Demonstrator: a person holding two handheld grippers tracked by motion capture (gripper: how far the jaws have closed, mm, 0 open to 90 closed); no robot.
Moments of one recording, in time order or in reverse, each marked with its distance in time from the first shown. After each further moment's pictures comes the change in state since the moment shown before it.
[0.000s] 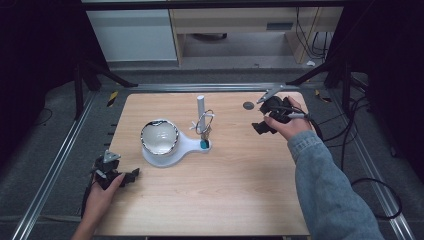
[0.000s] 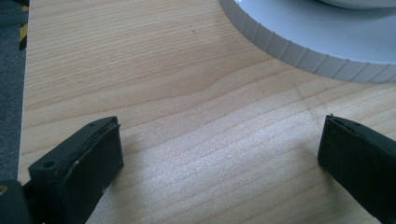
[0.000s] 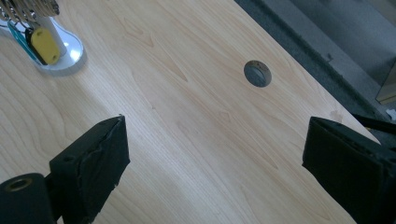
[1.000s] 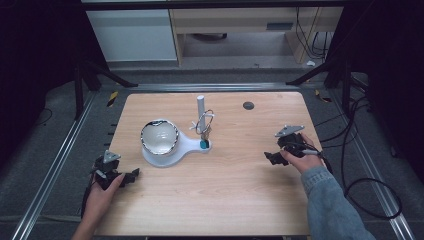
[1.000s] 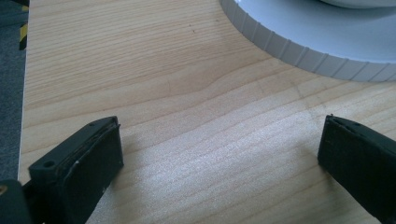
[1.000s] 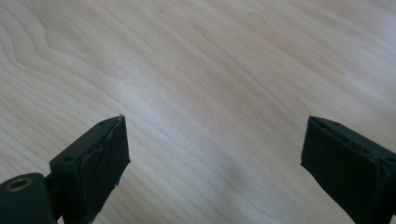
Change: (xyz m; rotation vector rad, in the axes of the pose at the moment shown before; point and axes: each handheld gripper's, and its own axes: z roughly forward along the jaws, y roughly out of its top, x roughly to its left) left arm 0.000 0.000 0.000 0.000 0.000 0.000; right arm 0.018 -0.124 0.036 -0.028 0.058 0.151
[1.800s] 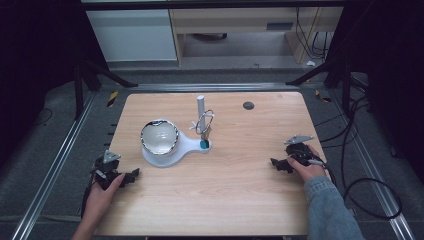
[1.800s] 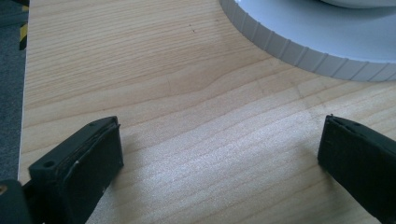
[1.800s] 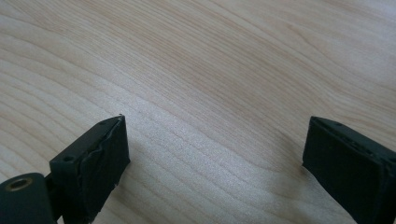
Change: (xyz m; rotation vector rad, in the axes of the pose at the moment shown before) left arm 0.000 0.000 0.000 0.000 0.000 0.001; right arm -0.016 -0.049 0.022 -0.008 -0.005 0.155
